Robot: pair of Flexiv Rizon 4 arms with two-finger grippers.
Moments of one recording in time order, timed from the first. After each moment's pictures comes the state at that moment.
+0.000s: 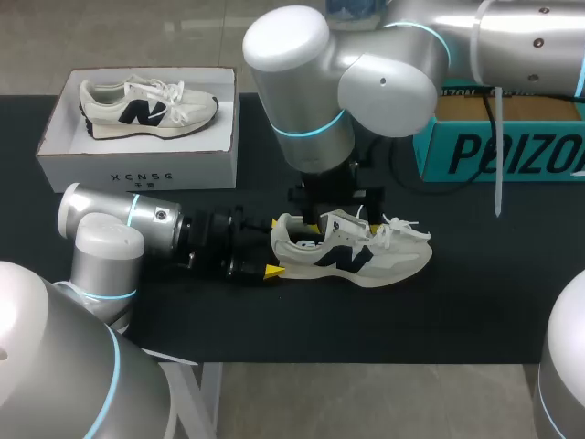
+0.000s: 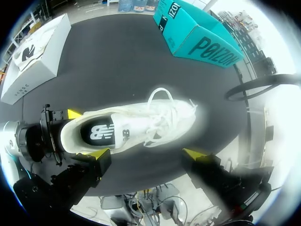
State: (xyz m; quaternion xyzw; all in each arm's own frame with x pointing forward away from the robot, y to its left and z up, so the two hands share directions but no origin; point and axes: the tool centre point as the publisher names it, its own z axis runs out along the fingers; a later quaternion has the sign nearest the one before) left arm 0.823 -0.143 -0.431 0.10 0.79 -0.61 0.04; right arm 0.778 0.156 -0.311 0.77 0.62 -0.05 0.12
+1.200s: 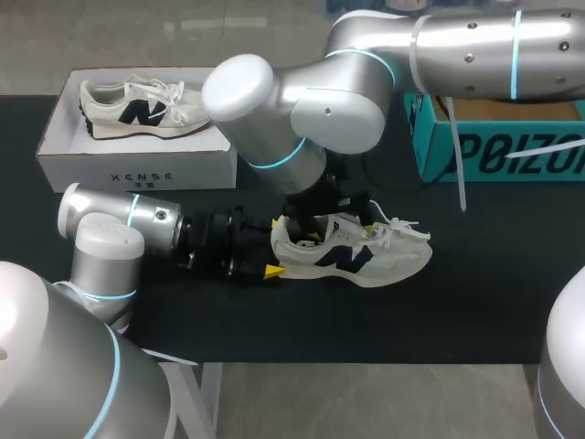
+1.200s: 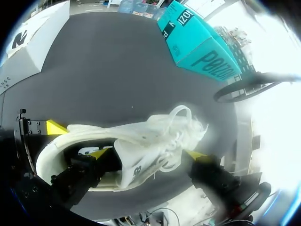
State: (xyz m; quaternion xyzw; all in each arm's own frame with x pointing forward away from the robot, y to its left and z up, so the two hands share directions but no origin) left arm 0.823 -0.143 -0.431 0.10 0.79 -0.61 0.04; right arm 0.813 0.148 -0.359 0.74 0.63 -0.09 0.20
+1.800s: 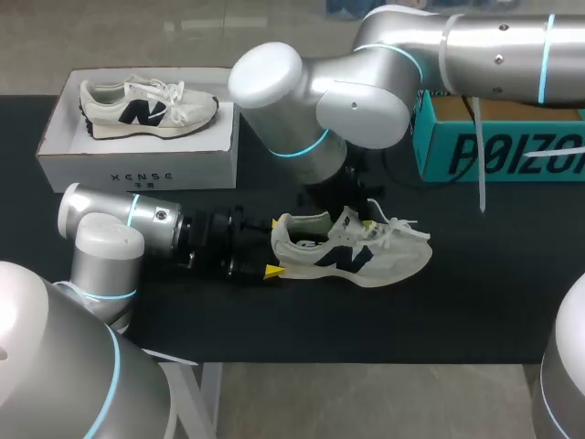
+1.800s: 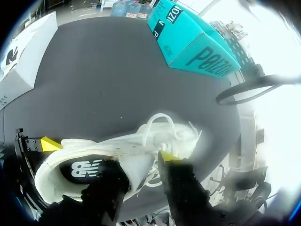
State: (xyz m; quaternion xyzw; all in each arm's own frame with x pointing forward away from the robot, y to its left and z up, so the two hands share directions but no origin) left arm 0.823 -0.143 -0.431 0.10 0.79 -0.61 0.04; right arm 0.827 0.124 -0.355 0.77 0.61 -0.08 0.20
